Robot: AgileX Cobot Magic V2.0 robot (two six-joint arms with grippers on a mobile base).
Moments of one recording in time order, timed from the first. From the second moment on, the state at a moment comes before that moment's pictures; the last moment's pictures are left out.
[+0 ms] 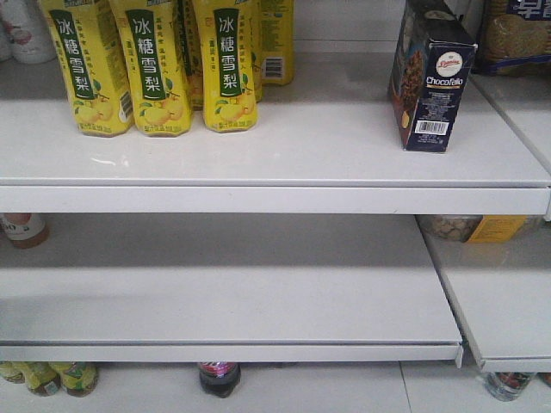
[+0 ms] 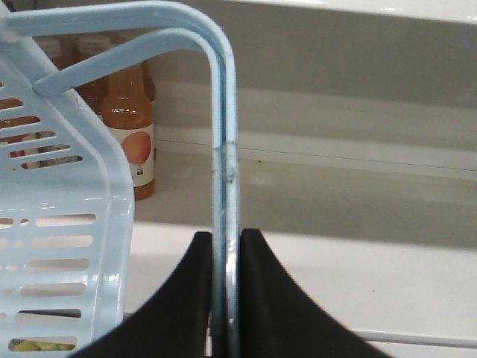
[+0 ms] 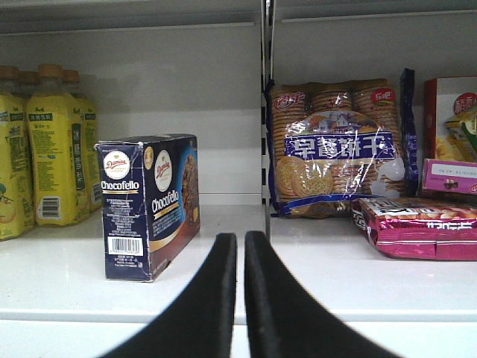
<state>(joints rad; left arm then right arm) 0.07 -0.01 0.03 -0.12 0.23 -0.01 0.56 0.31 -0.39 -1.66 0.50 1.59</state>
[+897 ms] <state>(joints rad) 0.07 -0.01 0.03 -0.12 0.23 -0.01 0.43 0.31 -0.39 -1.29 0.33 1.11</state>
